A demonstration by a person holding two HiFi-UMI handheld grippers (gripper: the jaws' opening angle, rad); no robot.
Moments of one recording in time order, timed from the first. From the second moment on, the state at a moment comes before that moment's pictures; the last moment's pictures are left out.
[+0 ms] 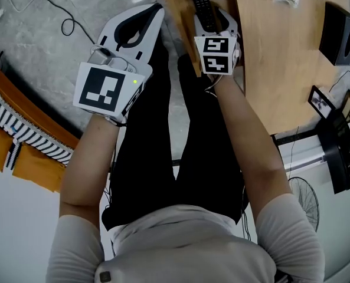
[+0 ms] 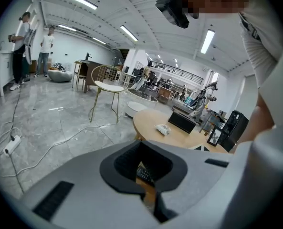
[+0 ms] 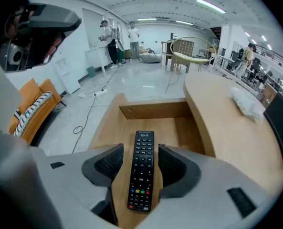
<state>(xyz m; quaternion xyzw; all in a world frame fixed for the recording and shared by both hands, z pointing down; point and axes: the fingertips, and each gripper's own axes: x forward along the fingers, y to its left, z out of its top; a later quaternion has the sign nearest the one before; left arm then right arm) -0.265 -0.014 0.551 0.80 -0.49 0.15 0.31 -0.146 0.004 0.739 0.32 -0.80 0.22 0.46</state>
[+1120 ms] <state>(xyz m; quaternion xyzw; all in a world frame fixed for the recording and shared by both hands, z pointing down) -0.094 -0.043 0.123 0.90 -0.42 0.08 0.12 0.029 -0.054 0.176 0.44 -0.87 0.07 0.20</state>
